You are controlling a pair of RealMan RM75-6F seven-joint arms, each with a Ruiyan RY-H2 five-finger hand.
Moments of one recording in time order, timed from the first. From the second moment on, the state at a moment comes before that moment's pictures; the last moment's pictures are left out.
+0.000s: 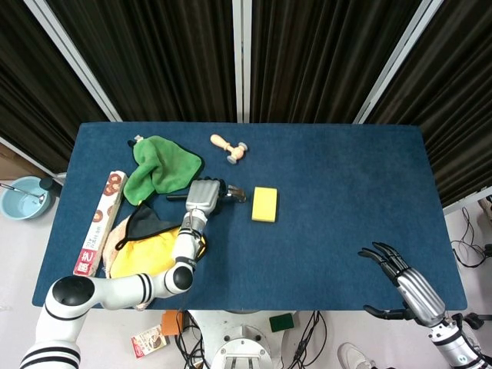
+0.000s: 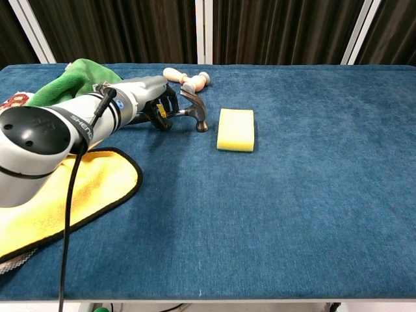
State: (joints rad) left arm -1.02 -1.92 -0.36 -1.16 0.50 0.96 0.69; right arm 0.19 -1.12 -0.20 -1.53 -1.91 1.59 0.58
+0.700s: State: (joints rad) left arm -1.02 -1.92 -0.35 -1.15 0.50 0.94 0.69; right arm 0.18 -1.12 -0.20 -1.51 -1.90 1.59 0.60
